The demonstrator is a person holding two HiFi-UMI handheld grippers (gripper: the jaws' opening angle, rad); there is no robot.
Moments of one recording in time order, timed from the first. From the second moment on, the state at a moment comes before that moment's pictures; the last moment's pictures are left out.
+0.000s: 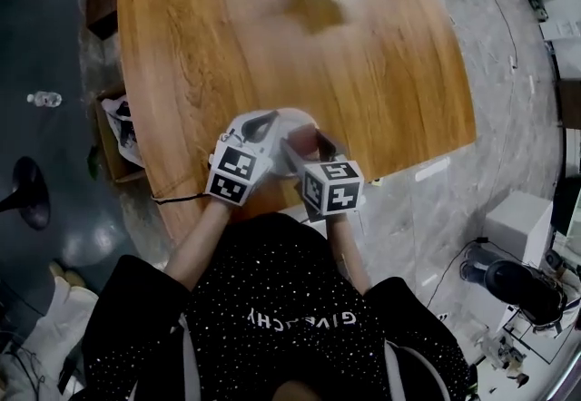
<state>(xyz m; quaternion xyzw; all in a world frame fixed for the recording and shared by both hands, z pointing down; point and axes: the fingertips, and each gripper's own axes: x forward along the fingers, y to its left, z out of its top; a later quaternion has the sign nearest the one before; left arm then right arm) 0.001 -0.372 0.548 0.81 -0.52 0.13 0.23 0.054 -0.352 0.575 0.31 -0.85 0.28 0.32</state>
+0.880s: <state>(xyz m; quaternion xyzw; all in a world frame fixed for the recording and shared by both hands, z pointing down) -0.009 -0.354 0.554 0.80 -0.54 0.13 0.23 0.033 -0.335 0.609 0.25 -0.83 0.18 0.46</state>
